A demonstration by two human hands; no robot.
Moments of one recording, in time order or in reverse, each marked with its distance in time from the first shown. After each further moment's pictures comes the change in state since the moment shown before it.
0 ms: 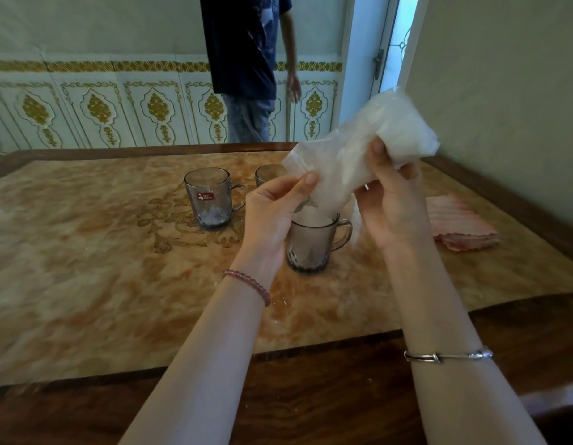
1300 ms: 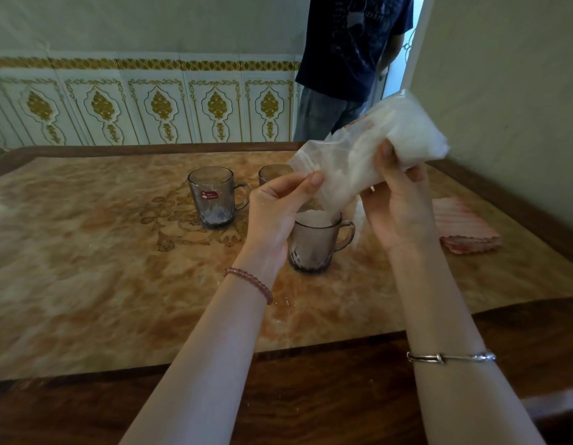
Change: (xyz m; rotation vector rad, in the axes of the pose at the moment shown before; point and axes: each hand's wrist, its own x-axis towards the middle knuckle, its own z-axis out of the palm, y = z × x) left_hand -0.002 0.004 0.000 -0.022 -0.008 -0.020; right_hand 0.001 -0.002 -0.005 -0.013 -0.052 -0.008
